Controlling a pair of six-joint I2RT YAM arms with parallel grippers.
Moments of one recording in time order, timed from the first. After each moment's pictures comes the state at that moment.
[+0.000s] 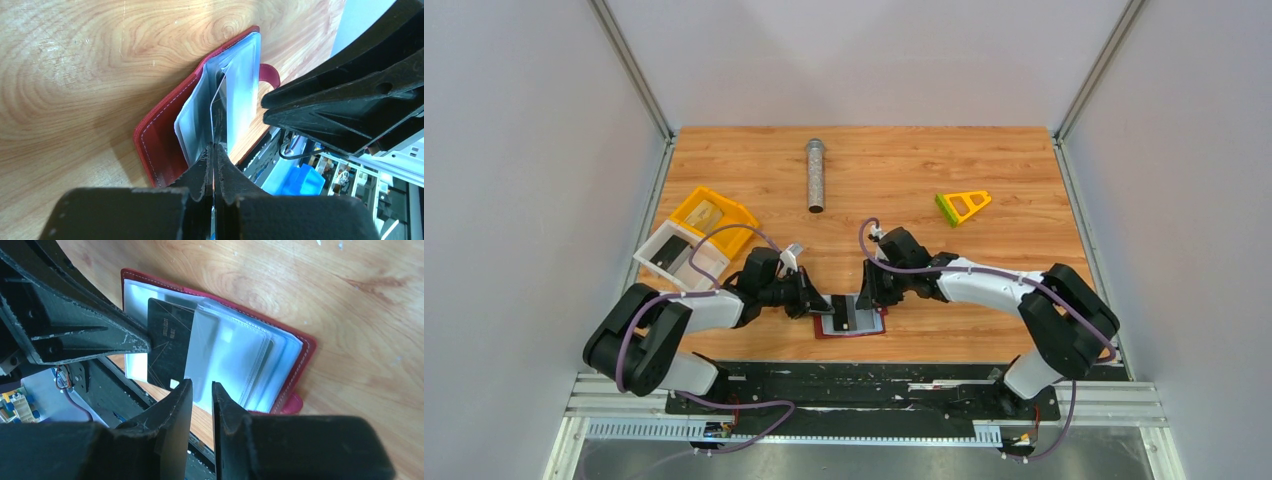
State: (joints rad) left arm -0.47 1.39 0.35 0.31 0.63 -0.88; right arm 0.78 1.55 0.81 -0.17 -0.31 0.66
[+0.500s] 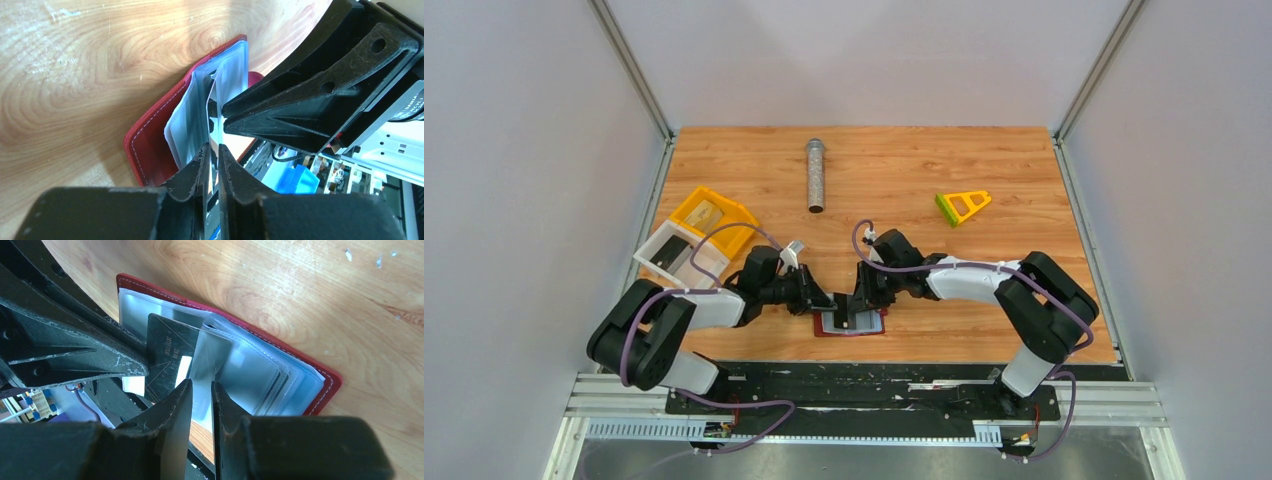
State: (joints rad) left arm -0.47 1.42 0.35 0.38 0.64 -0.90; right arm 0.78 1.67 0.82 -0.06 -0.39 0.69
